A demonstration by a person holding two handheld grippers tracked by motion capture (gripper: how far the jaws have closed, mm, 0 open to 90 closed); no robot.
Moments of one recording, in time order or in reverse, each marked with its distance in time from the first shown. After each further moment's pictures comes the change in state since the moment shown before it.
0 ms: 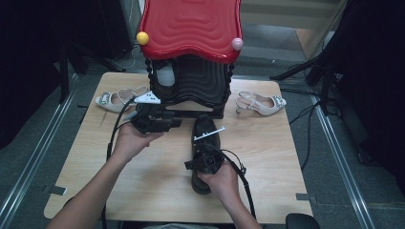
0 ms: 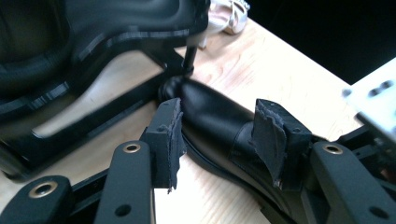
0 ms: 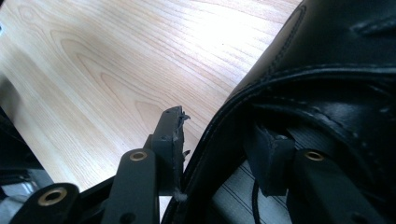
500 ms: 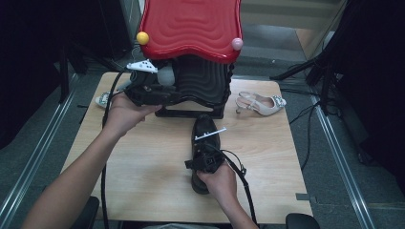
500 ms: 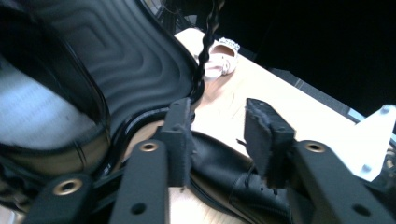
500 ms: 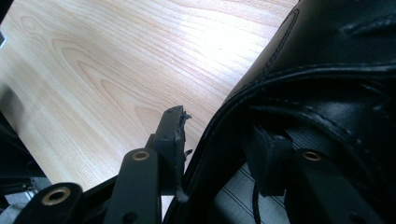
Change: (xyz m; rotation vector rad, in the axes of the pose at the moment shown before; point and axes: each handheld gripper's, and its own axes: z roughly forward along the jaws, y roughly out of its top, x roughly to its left) left arm 0.006 0.079 -0.033 -0.022 -0.033 0.062; right arm 0.000 -0.001 0.000 -0.026 -0.006 0.017
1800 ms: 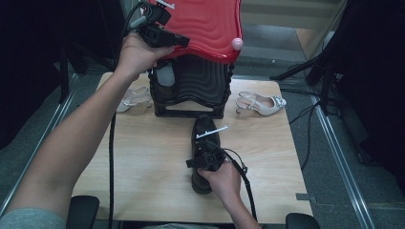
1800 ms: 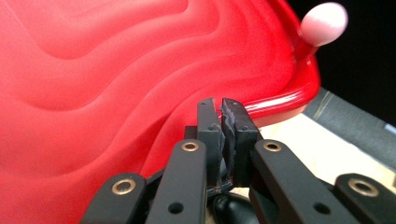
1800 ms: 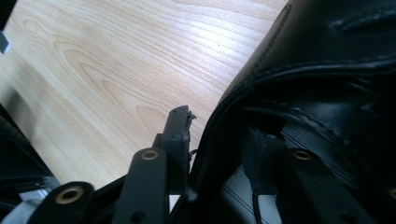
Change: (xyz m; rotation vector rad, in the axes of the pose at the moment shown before) left arm 0.030 0.125 0.013 0.021 0.108 0.029; right arm -0.006 0.003 -0.001 0.026 0.027 0.045
